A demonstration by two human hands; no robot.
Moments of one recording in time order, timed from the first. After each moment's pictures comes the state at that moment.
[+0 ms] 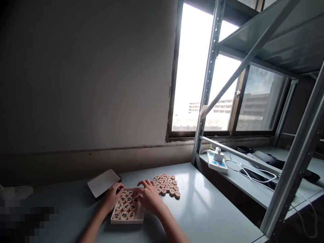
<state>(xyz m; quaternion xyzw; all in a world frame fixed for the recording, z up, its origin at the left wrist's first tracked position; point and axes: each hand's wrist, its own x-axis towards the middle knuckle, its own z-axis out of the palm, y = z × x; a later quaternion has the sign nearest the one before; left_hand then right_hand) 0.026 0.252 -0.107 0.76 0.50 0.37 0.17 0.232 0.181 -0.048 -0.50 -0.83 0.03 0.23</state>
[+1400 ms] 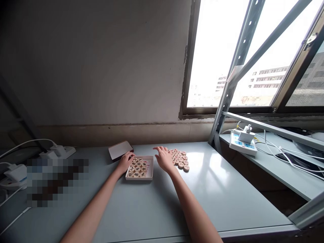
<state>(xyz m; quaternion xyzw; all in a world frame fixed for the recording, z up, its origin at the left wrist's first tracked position) 0.023 0.243 -0.103 0.76 0.52 0.38 0.10 0.263 0.209 -0.051 -0.56 -0.80 -0.02 0.22</state>
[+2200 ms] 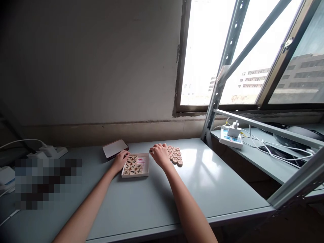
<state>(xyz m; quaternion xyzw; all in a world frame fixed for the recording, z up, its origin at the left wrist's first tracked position) 0.023 0.240 -0.105 0.77 0.52 0.36 0.08 0.267 0.205 -0.046 -0.55 -0.81 -0.08 0.20</state>
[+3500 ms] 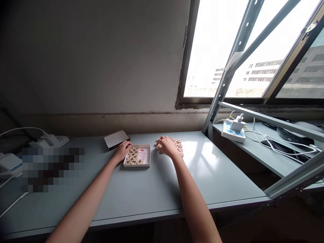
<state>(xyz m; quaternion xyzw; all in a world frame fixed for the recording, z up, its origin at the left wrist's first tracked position) 0.022 0.242 -0.107 0.77 0.52 0.35 0.09 0.294 0.205 -0.037 -0.53 -0.83 0.01 0.17</state>
